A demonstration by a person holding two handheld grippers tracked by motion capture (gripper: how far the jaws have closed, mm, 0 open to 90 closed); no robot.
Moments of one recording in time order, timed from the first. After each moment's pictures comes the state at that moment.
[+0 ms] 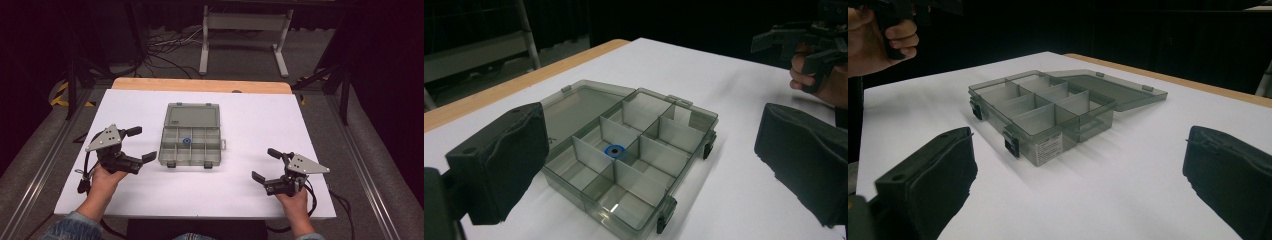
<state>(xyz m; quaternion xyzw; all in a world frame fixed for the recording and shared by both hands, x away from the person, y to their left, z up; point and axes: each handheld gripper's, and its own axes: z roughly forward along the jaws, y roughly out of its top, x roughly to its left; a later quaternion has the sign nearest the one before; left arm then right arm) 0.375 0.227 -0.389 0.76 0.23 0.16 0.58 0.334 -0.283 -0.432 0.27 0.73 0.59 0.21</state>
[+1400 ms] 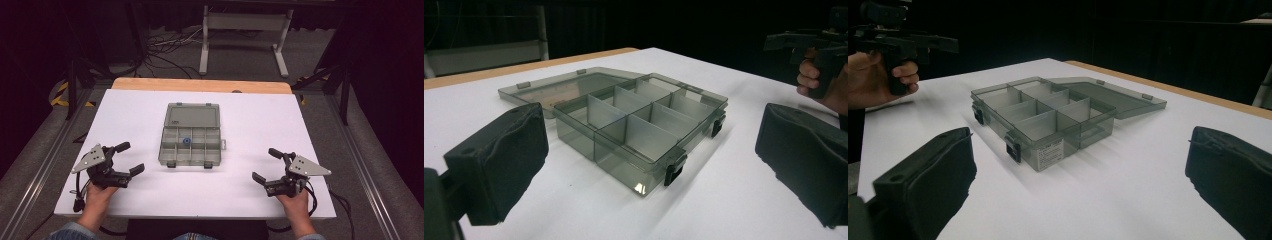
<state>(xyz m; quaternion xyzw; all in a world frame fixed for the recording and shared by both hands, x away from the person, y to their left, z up) 0.359 0.260 -0.447 0.72 0.27 0.15 0.63 0.330 -0.283 -0.431 0.26 0.73 0.60 0.22</state>
